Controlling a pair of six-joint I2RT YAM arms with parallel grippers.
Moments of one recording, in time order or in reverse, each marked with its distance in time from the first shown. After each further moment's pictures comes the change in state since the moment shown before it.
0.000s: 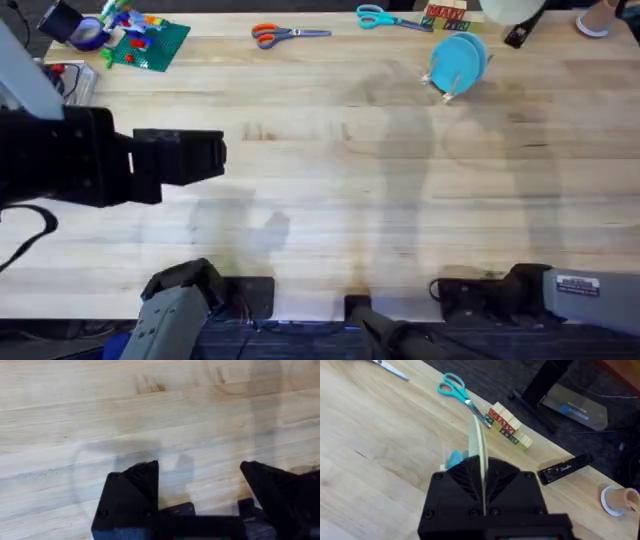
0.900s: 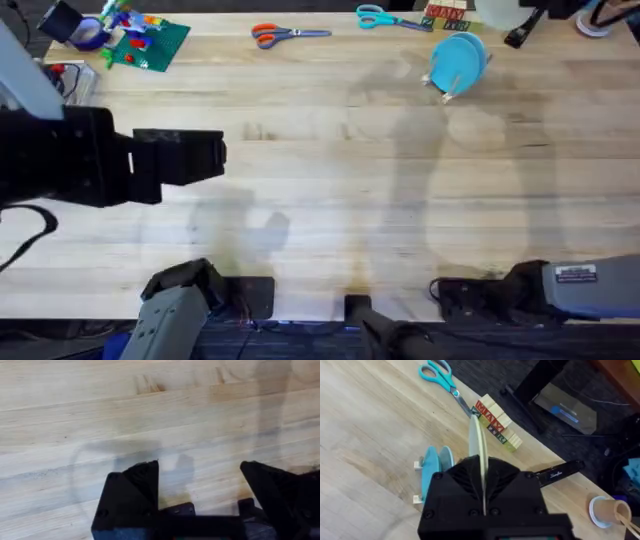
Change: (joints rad) left arm 0.000 0.000 0.000 0.000 0.000 0.000; right arm -0.030 0.152 0.000 0.118 0.000 -0.132
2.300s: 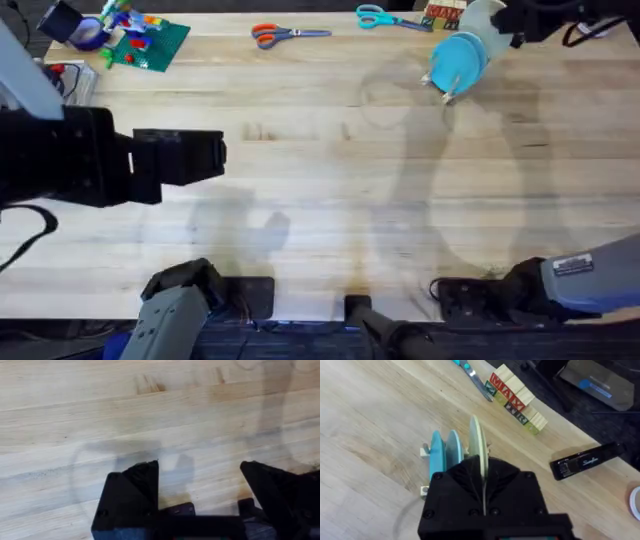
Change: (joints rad) left arm 0.000 0.000 0.000 0.000 0.000 0.000; right arm -0.007 0.125 0.000 -0.023 0.000 0.018
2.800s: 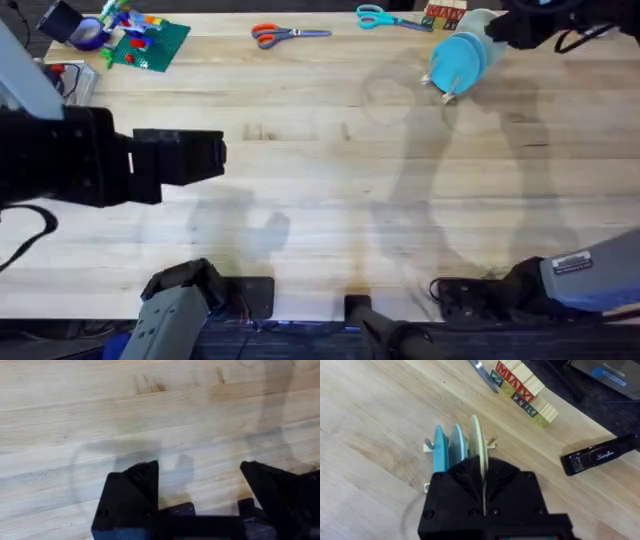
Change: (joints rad) left arm 0.000 0.000 0.000 0.000 0.000 0.000; right arm -0.001 0.035 0.000 -0.016 0.000 0.017
